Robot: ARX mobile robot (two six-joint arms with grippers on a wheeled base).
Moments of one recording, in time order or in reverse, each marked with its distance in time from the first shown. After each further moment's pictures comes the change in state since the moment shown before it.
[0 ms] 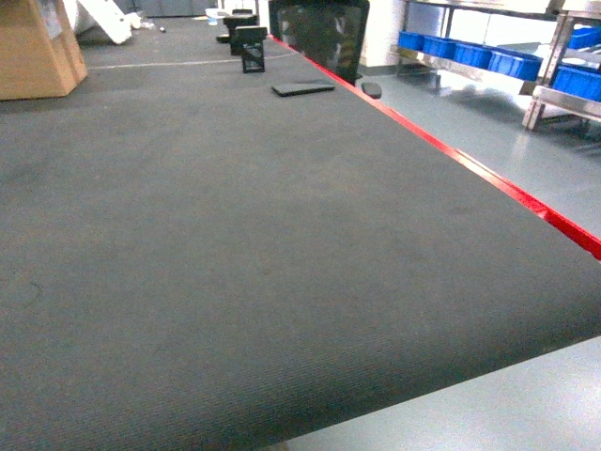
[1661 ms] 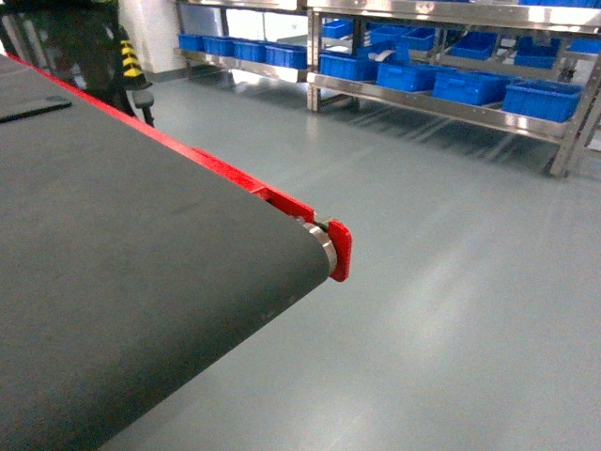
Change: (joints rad) left arm 0.000 0.000 0.000 0.000 0.000 0.000; right arm 0.000 0.000 0.000 0.000 0.000 0.000
